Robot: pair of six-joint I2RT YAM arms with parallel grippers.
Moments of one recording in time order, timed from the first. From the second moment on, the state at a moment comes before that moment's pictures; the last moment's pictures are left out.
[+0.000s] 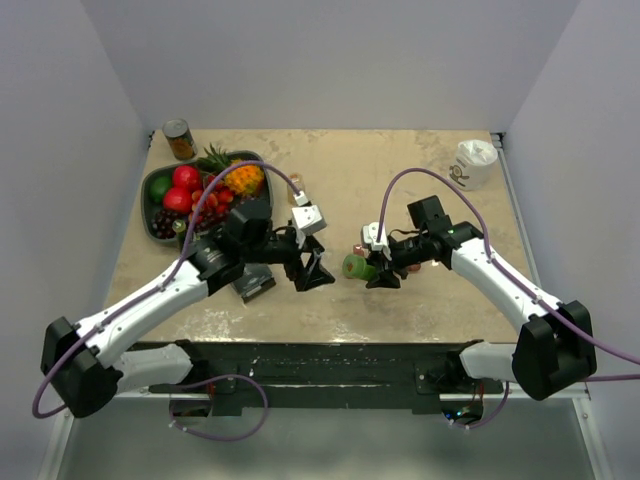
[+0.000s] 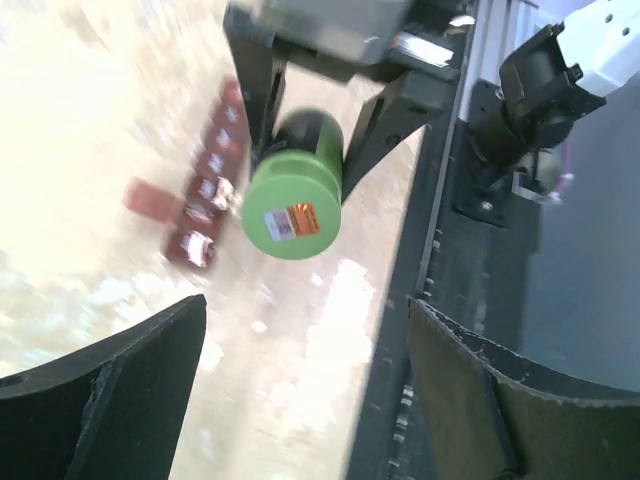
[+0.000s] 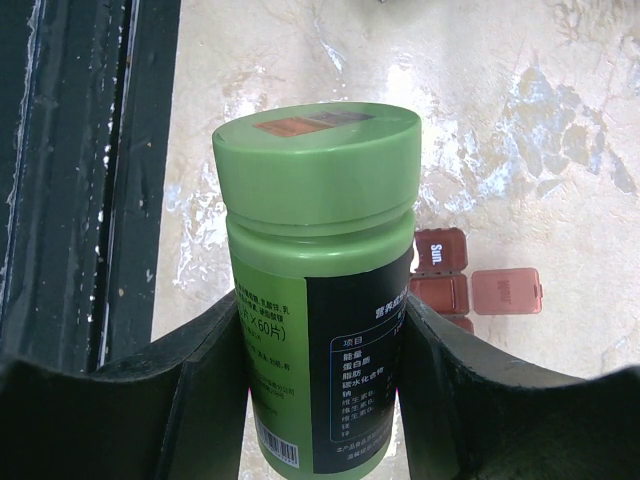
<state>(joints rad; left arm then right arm) -0.74 1.18 0.97 -0.27 0.58 -0.01 0.39 1.28 0.91 -0.70 -0.88 -0.98</state>
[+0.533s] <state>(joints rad) -0.74 0.99 0.64 0.26 0.54 0.48 0.39 1.28 0.91 -0.71 -0.88 -0.99</state>
